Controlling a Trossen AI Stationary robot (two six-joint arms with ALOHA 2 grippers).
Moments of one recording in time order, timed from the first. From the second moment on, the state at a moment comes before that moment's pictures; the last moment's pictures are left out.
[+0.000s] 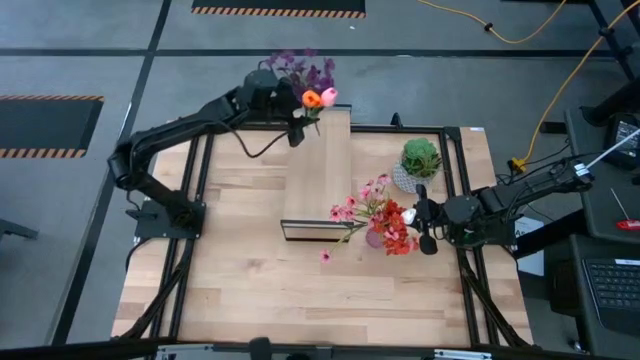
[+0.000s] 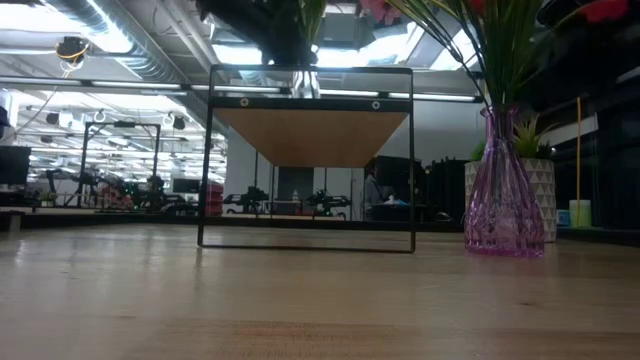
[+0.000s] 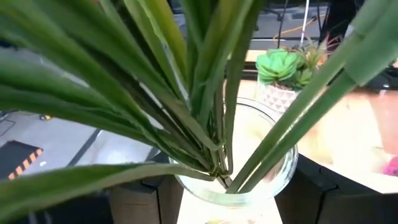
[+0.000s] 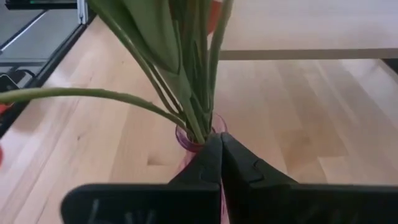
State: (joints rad) left arm 0.57 1.47 1.38 -0.31 0.16 0.22; right arm 0.33 0.60 0.37 -0.23 0.30 0.18
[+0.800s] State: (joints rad) left arm 0.60 1.59 1.39 -0.25 0.21 0.21; right arm 0.33 0.60 0.37 -0.23 0.31 0.18
